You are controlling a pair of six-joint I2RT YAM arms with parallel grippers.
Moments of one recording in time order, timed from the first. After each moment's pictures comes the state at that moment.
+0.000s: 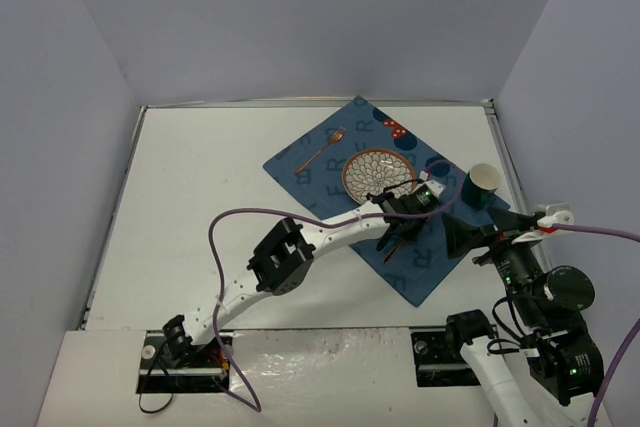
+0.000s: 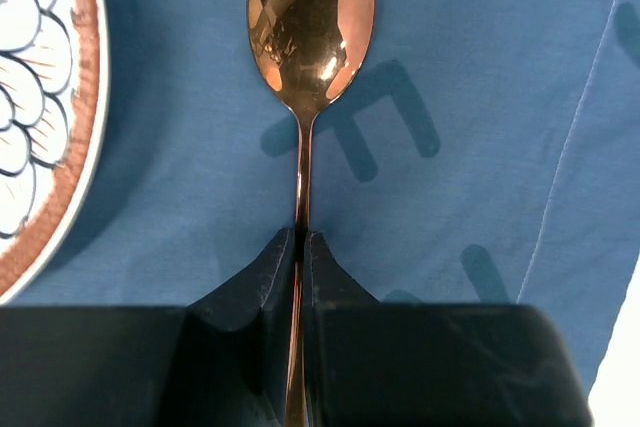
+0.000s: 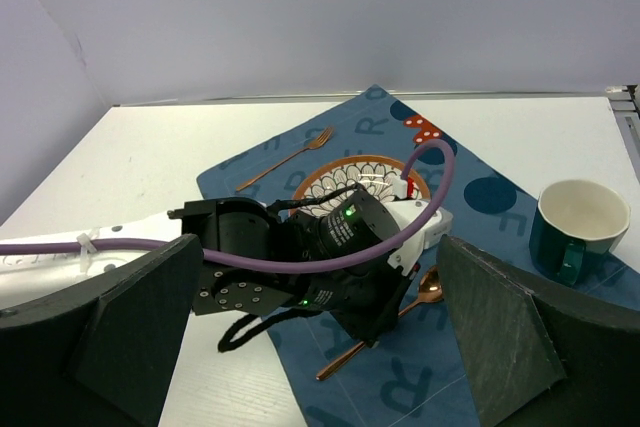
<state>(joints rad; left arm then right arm) -1.09 2.56 2.34 -0.71 -0.13 -0.41 0.22 0.27 0.93 -0.62 -0.05 0.22</state>
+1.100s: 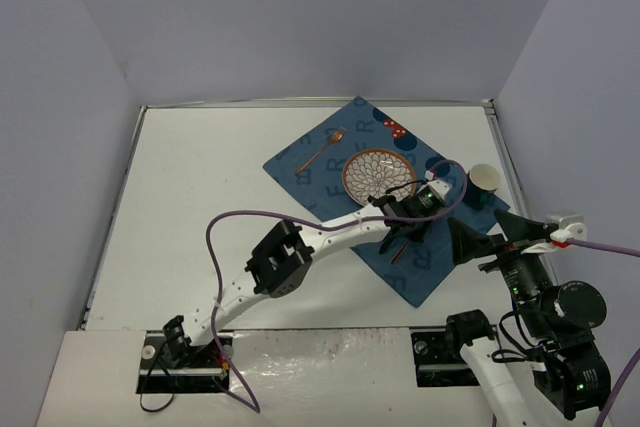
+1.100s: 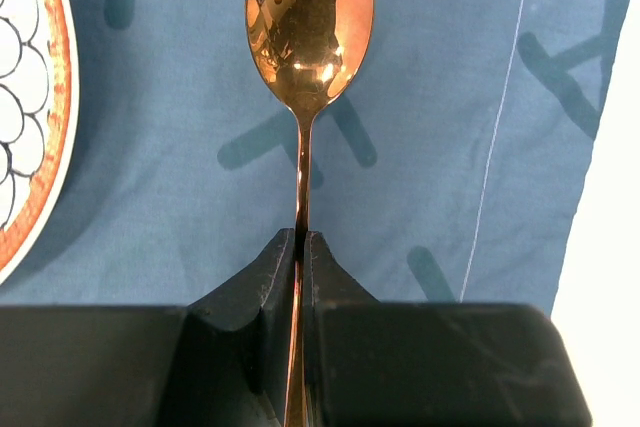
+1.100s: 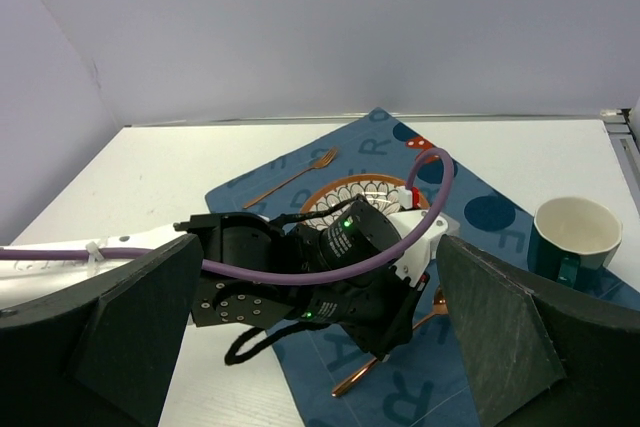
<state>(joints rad) -1.12 2.52 2.29 -0.62 -0.13 -0.41 0.22 0.23 0.95 -0.62 -0.05 0.22</state>
